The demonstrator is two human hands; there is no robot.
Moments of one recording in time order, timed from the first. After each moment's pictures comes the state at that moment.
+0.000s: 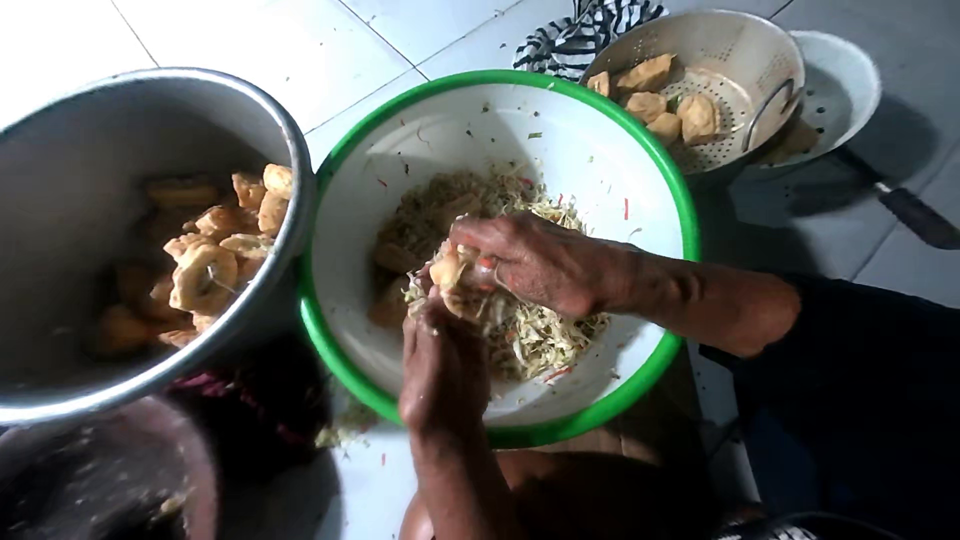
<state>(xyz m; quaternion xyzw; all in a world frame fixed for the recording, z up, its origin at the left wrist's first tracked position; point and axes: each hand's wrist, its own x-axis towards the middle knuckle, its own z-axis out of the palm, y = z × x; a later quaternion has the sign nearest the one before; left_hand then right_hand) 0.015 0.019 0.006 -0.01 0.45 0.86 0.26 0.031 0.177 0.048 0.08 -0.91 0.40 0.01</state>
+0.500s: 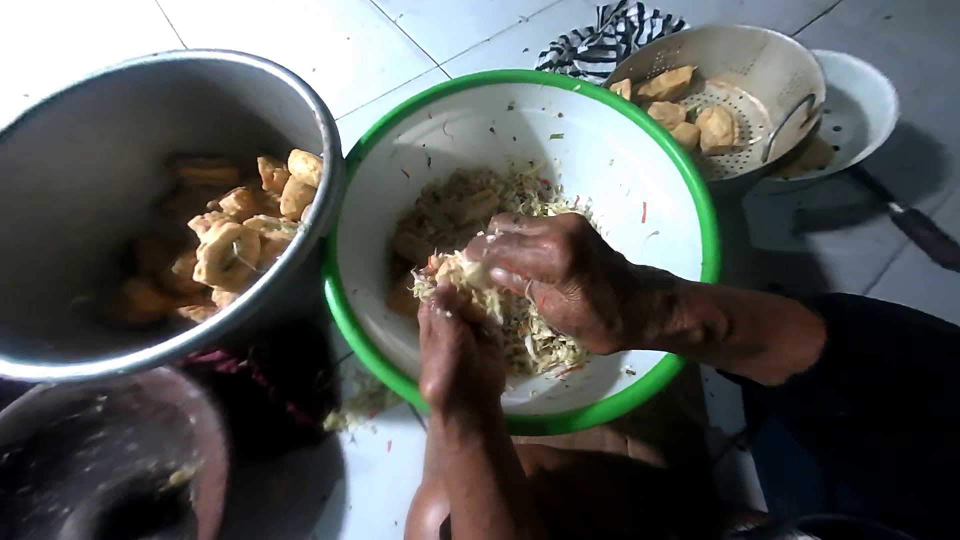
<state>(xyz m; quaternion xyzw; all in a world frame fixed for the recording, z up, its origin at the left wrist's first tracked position) 0.016 0.026 0.011 -0.09 0.46 0.86 0.21 0.046 0.153 0.040 0.17 -0.90 0.31 0.25</state>
